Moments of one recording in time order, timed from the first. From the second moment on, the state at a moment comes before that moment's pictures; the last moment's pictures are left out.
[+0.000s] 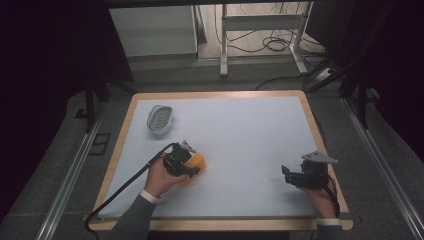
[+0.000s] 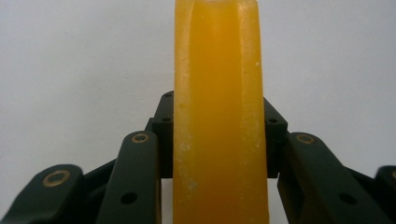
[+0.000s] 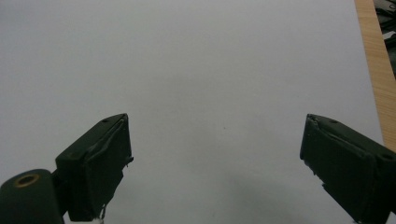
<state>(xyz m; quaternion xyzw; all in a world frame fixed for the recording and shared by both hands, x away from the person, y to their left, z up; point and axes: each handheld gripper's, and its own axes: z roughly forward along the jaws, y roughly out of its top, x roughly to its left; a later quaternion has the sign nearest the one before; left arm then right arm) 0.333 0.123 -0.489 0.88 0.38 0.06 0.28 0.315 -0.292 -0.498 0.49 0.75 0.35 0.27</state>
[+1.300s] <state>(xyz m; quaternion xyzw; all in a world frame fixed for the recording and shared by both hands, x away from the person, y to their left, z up) 0.348 0.176 -0.451 0.85 0.41 0.09 0.32 0.314 -0.295 -0.497 0.50 0.75 0.35 0.27</state>
